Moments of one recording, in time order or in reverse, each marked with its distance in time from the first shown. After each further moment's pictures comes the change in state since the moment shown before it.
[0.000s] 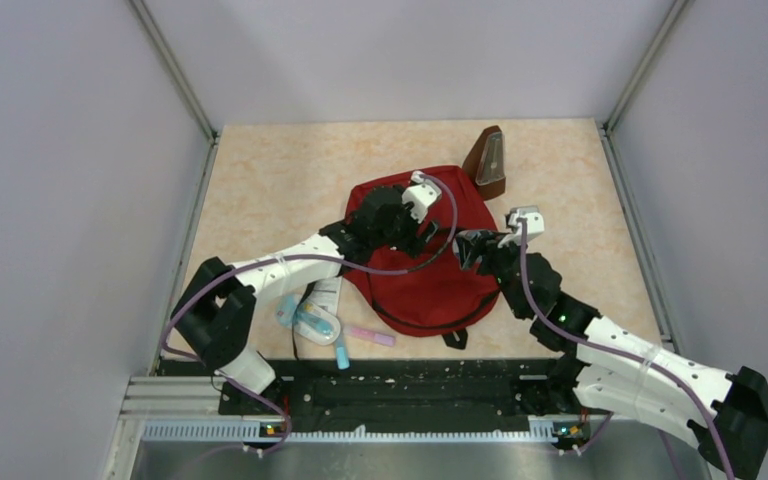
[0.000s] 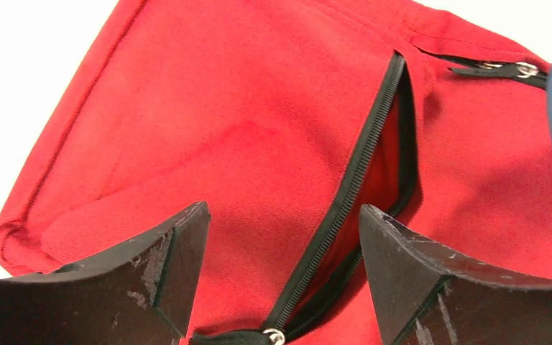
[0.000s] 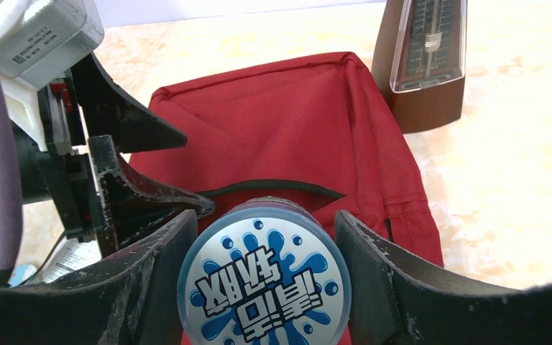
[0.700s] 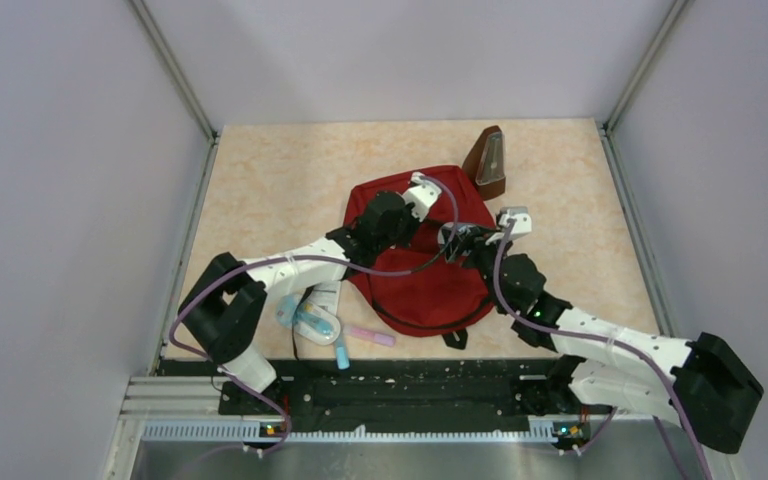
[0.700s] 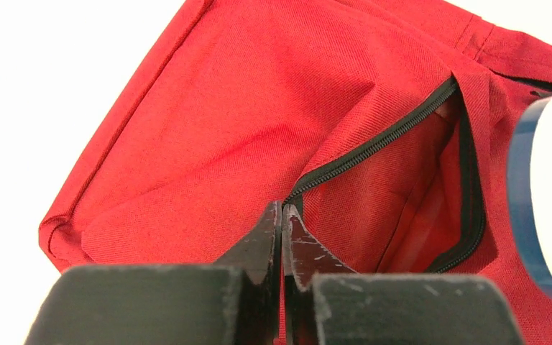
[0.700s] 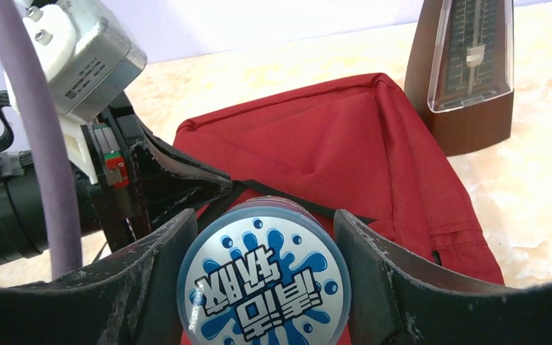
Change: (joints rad) left arm -0.010 0.044 -0.024 0.132 -0.168 0.041; right arm 0.000 0.186 -0.058 0.353 -0.009 0.024
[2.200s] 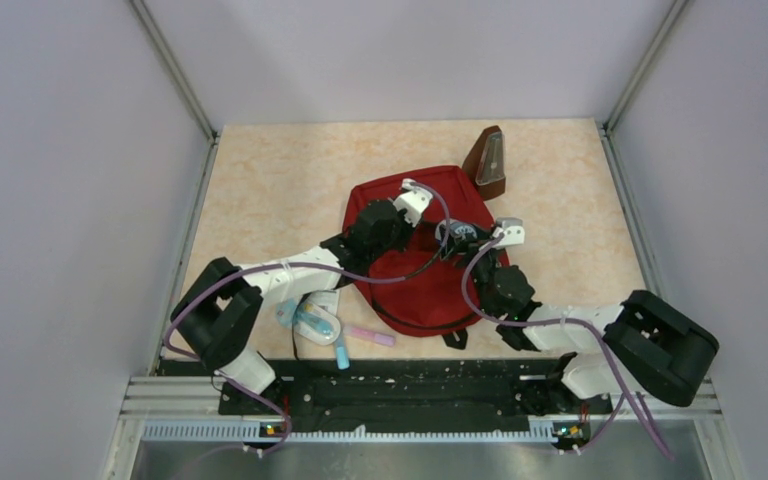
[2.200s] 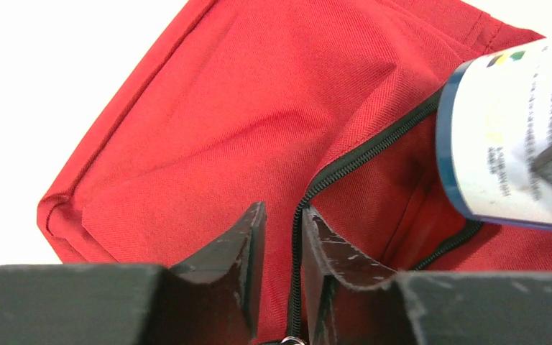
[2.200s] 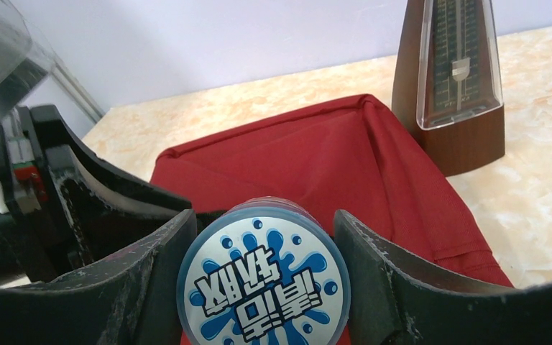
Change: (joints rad) left arm 0.000 -0.044 -0.115 0.109 -0.013 -0.022; right arm 0.000 0.311 -0.129 0.614 0.077 -0.087
